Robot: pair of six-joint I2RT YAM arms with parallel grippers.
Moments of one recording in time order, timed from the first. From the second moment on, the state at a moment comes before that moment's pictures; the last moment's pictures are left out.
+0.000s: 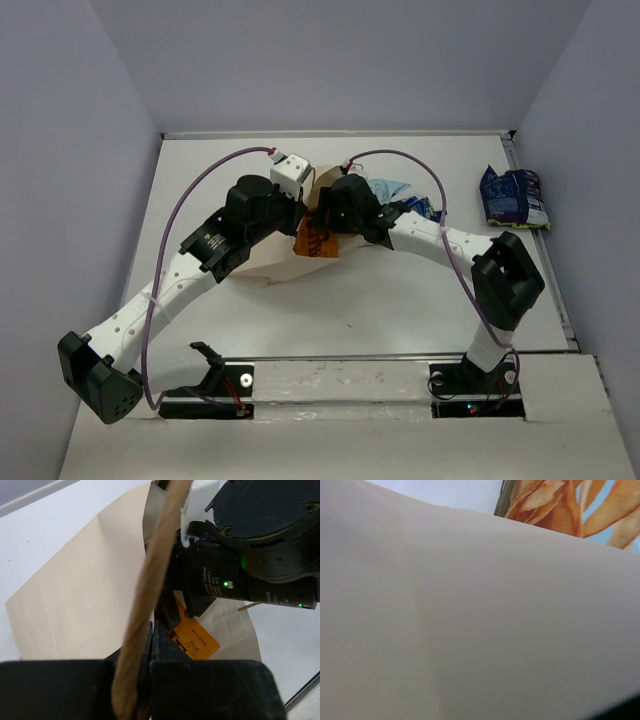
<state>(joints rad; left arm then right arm) -0.68 1.12 1.11 -0.36 -0.03 -0.08 0.76 1.75 1.31 -0.23 0.22 0.66</state>
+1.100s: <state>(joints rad) -0.64 1.07 1.05 -0.35 -0.15 -0.04 0.66 1.43 1.73 -0.28 0.16 0.38</state>
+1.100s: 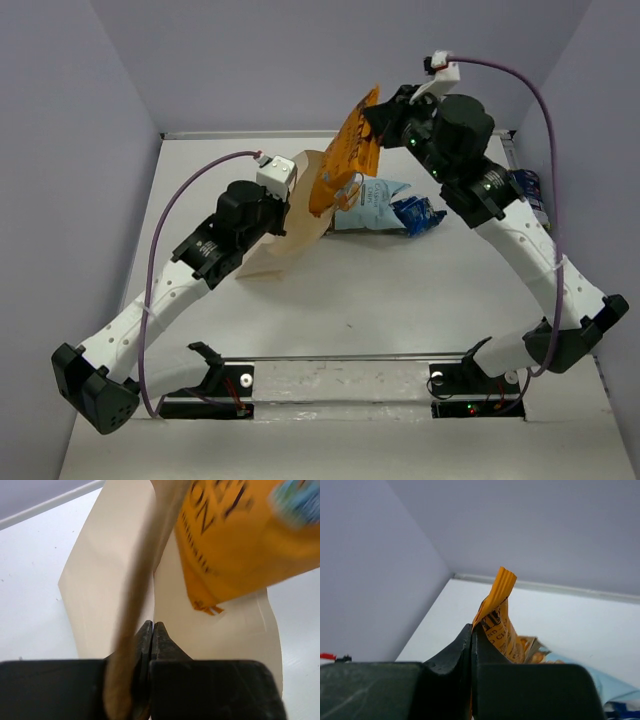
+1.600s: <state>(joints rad) -0.61 1.05 1.05 -0.35 -0.20 0.00 0.36 1.44 1.84 -0.40 0.57 0.14</state>
